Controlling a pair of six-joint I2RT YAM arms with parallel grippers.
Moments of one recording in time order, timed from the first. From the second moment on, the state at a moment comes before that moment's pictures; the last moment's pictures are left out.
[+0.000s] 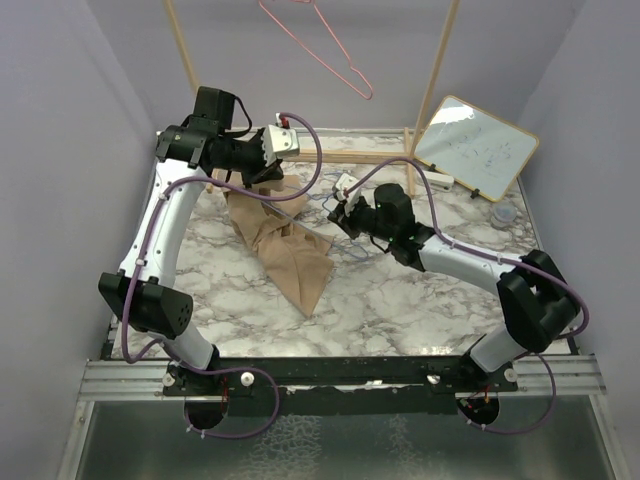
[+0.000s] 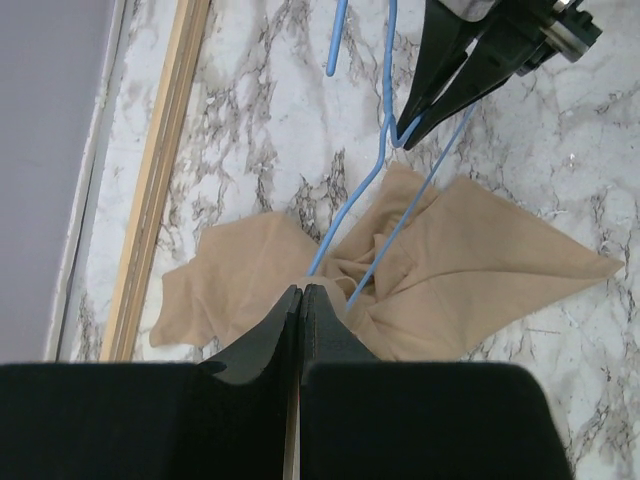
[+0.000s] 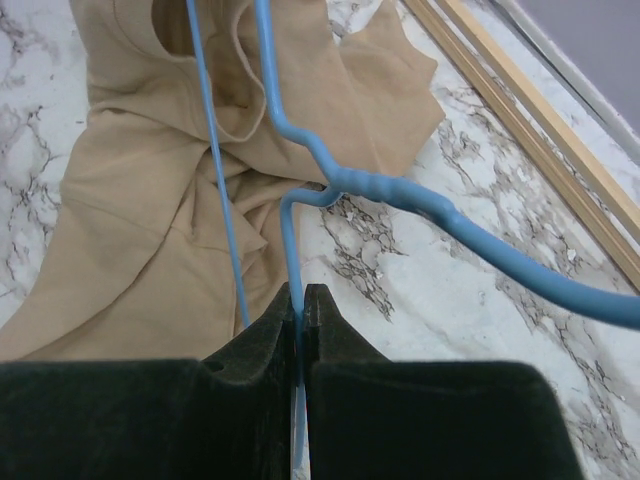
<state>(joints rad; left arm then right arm) -0.23 1.63 1.92 -1.17 0.75 0.99 0.68 1.55 0.92 0.34 -0.28 -0.27</state>
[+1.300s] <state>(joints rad) -0.35 1.61 1.86 -0.74 0.63 0.61 0.67 1.53 0.95 0.20 0.10 -0.18</state>
